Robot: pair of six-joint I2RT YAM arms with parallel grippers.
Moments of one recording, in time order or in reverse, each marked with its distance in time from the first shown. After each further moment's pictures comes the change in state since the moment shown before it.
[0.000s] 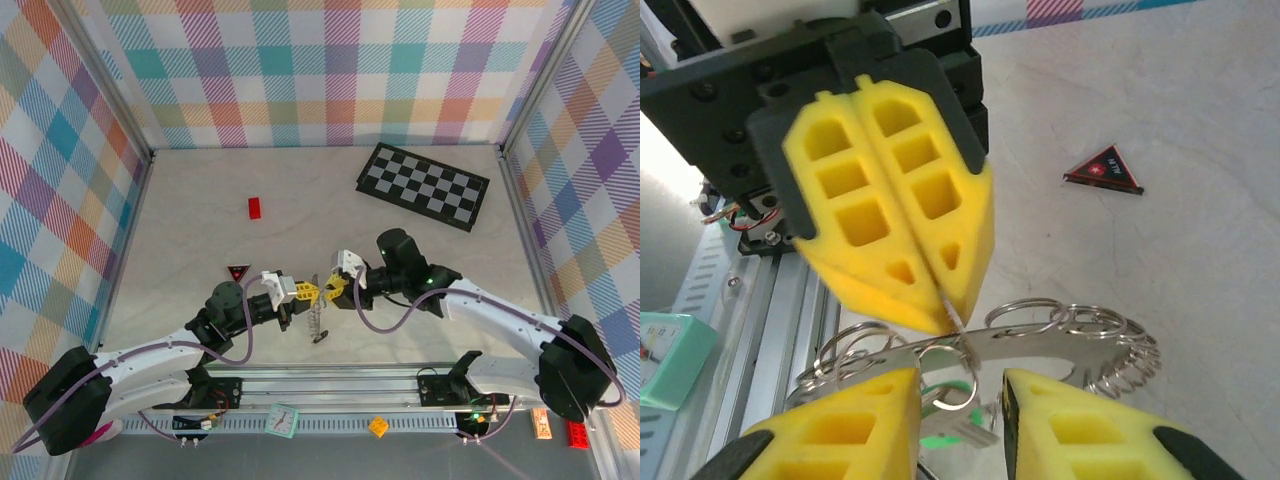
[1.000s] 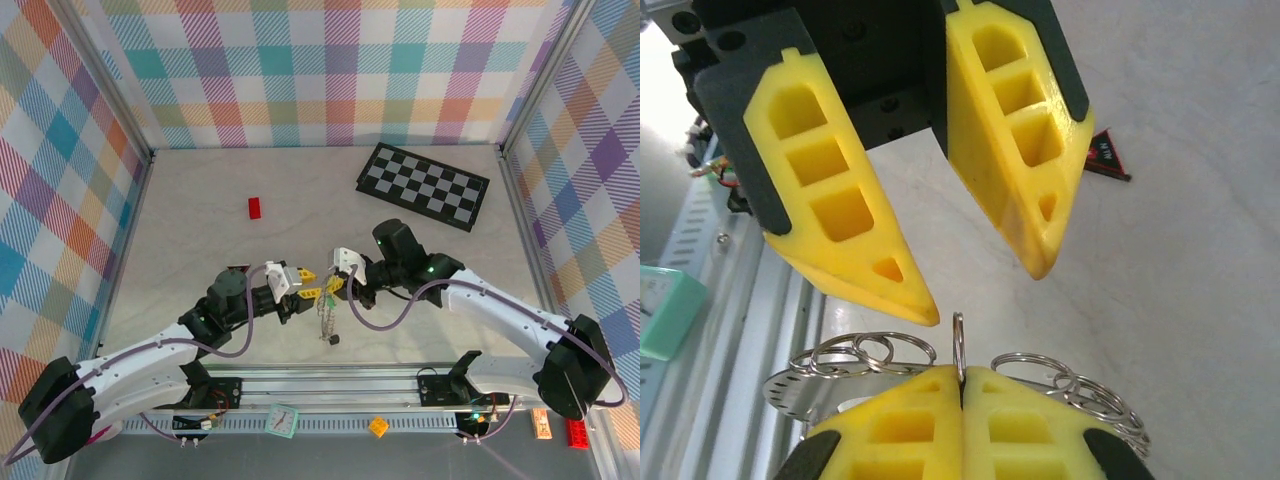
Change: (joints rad) left arm 0.000 -0.069 0.163 -0.349 -0.054 0.064; right arm 0.013 0.002 0.168 -0.287 0.069 -0.185
